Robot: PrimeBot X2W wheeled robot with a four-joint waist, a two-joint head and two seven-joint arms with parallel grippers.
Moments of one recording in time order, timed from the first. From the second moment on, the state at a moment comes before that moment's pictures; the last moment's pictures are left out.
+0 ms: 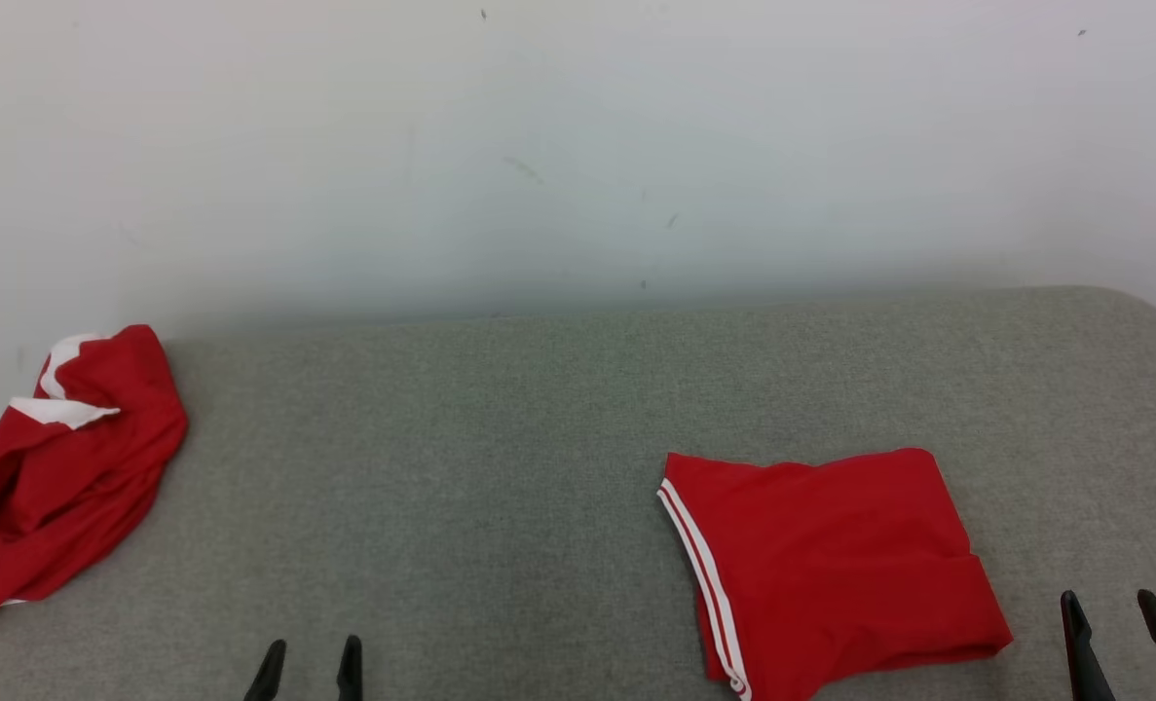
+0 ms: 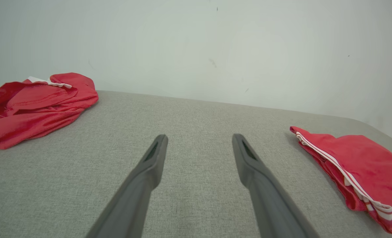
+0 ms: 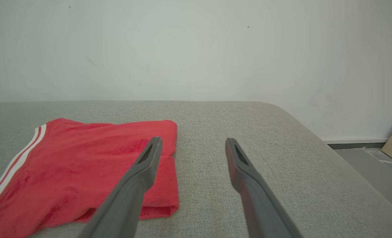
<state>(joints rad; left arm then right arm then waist) 0.17 0.05 -0.03 0.09 -0.18 -0.08 -0.26 0.01 -0.24 -0.01 0.35 0.31 0.13 -0.26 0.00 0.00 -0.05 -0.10</state>
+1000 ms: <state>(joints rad) 0.06 0.05 -0.07 0.12 -0.14 -0.12 -0.26 -0.46 -0.33 0.27 0.71 0.75 0.13 0.32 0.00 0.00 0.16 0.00</state>
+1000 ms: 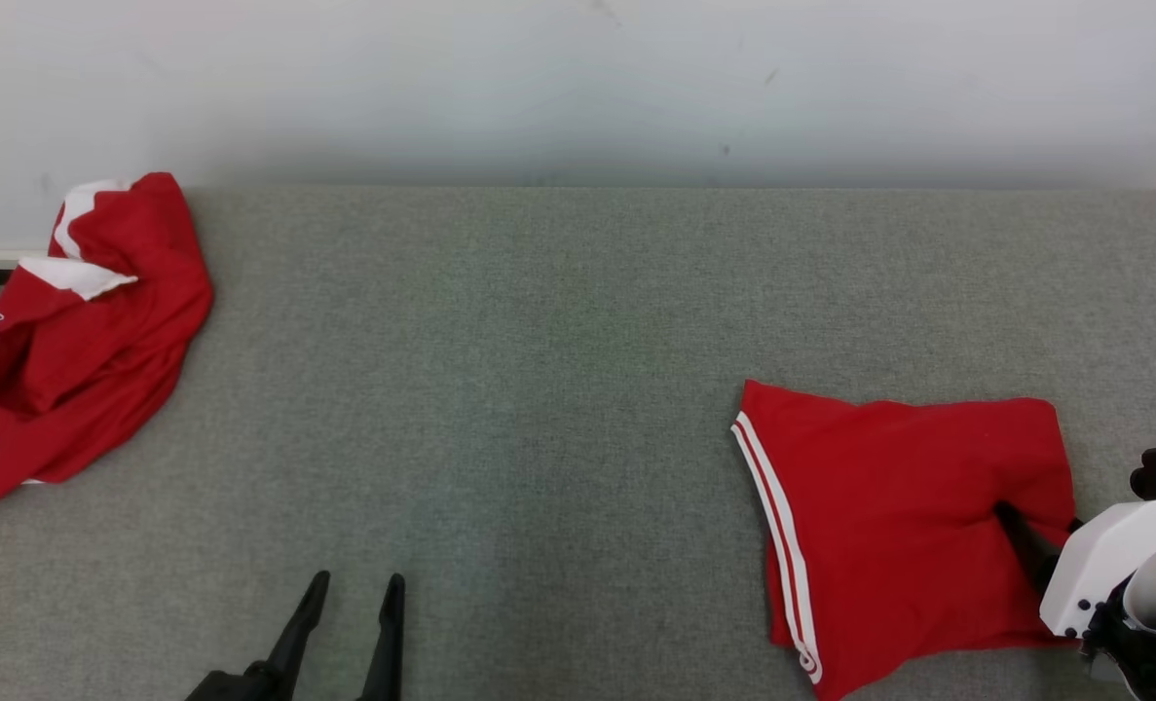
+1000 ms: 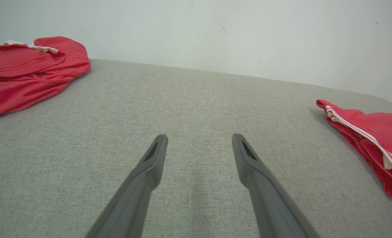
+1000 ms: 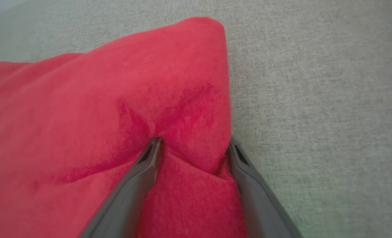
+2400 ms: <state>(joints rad) -0.15 0.14 -0.19 0.02 -0.13 -0.13 -0.26 -0.81 -0.58 0.30 0.90 0.79 0.13 -0.01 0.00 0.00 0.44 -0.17</state>
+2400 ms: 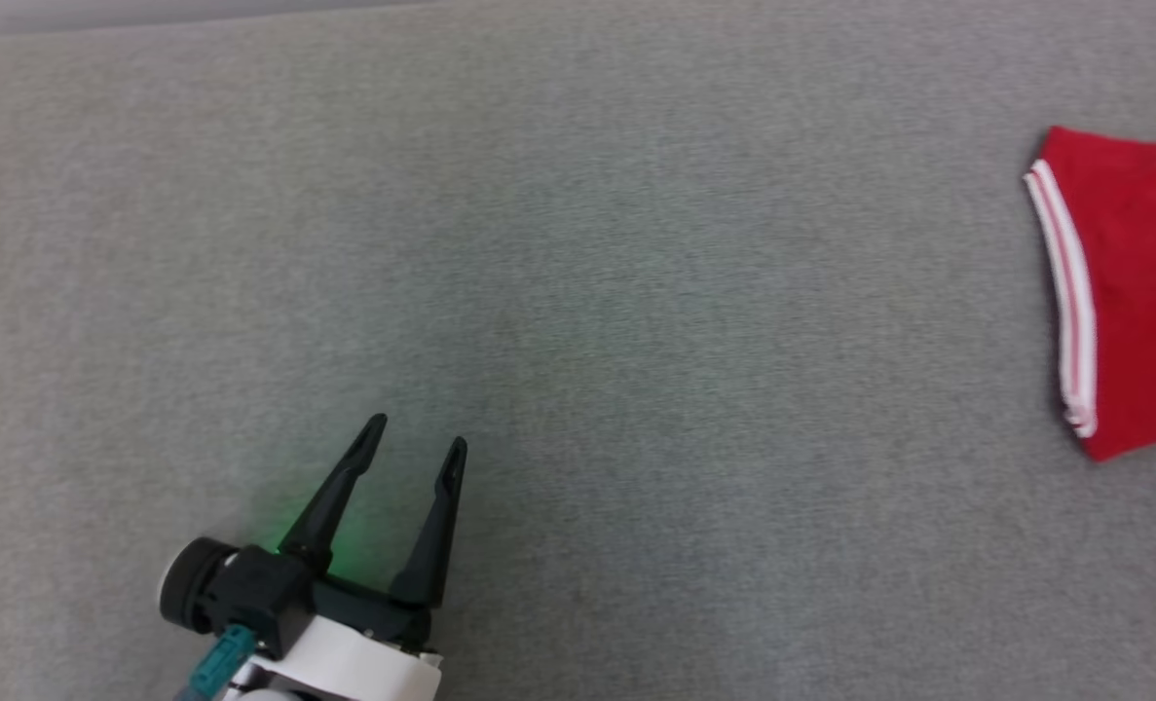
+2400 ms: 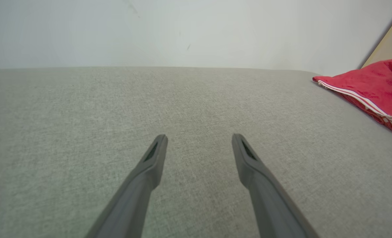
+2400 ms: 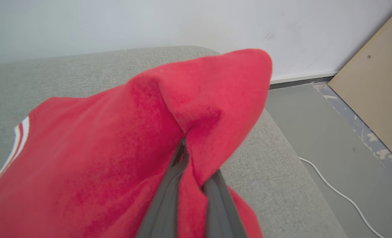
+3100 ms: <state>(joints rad) -0.12 0.14 -0.18 0.00 -0.13 -0.13 -0.26 -1.09 -0.64 0.21 1.27 0.33 0.13 -0.20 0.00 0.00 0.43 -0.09</state>
